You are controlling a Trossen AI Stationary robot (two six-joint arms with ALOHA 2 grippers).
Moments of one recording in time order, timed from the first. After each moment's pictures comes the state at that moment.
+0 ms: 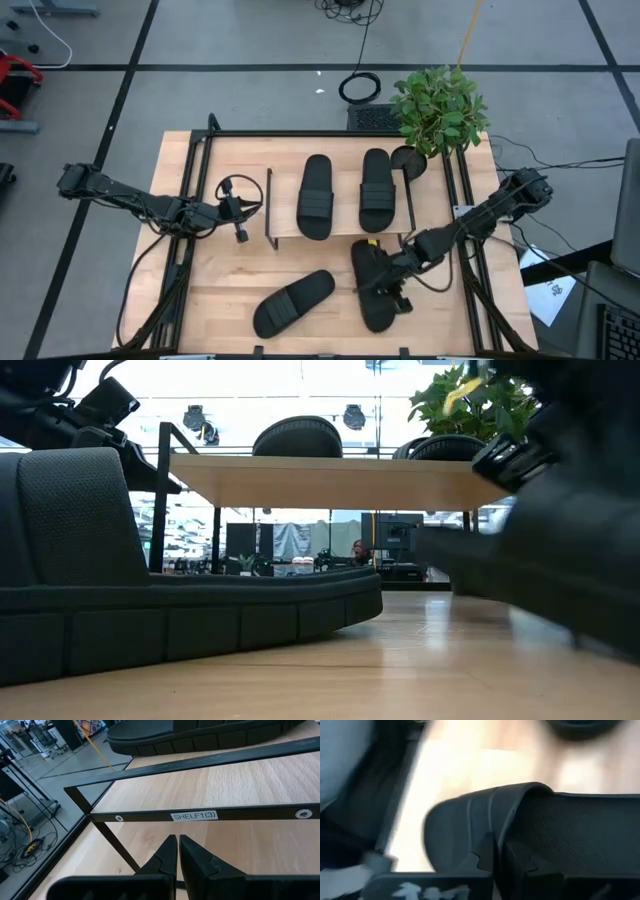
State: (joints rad) left arm -0.25 0.69 0.22 0.06 -0.62 0.05; right arm 0.48 1.55 0.89 -0.35 -0.16 0.31
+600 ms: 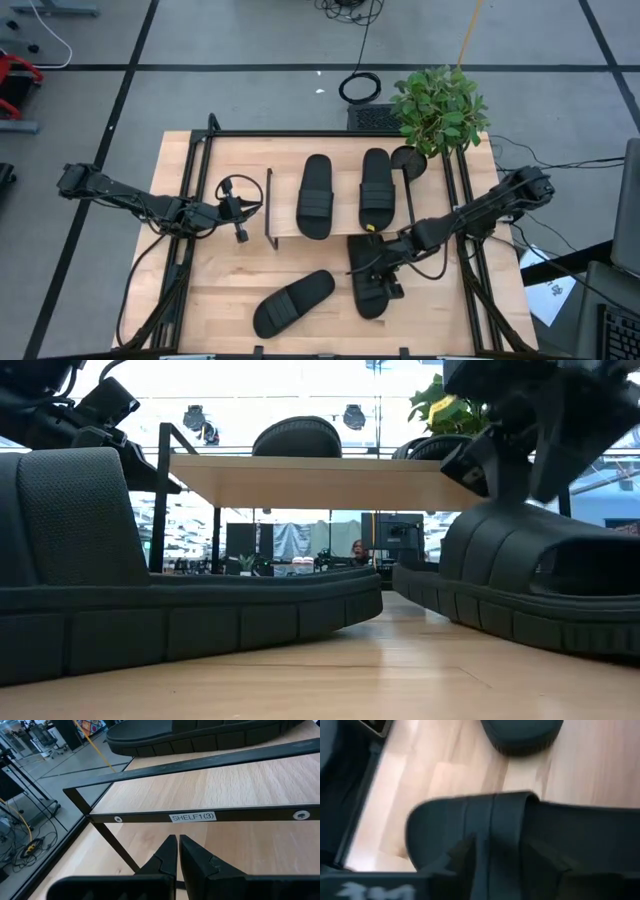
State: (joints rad) left arm -0.25 0.69 0.22 0.06 -0.62 0.05; right arm 0.39 1.52 0.89 -0.35 -0.14 0.24
